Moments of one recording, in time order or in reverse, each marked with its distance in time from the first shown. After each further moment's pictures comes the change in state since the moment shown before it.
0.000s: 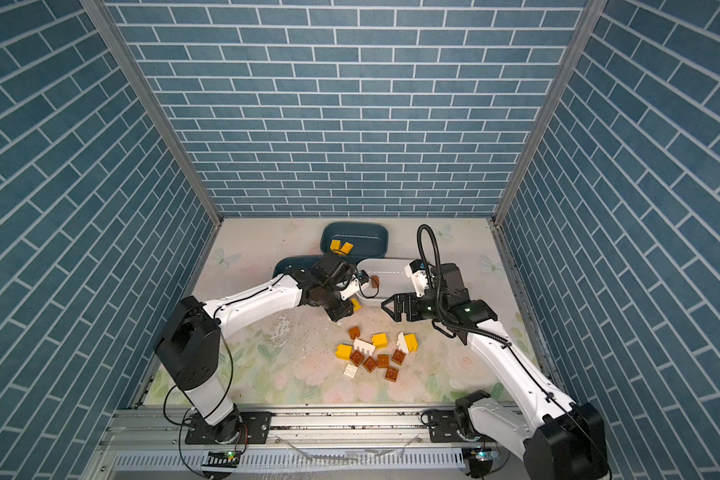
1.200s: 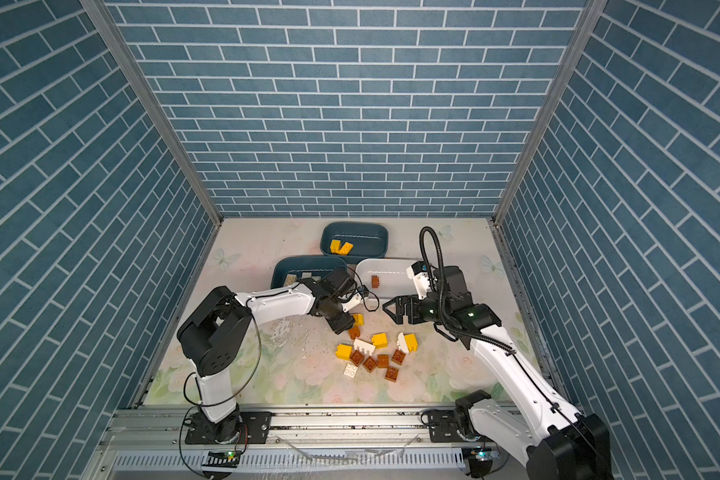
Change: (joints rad) left arm -0.018 0.146 -0.131 0.173 -0.086 0.048; right arm 0.000 -0.056 -0.016 -0.022 0.003 0.000
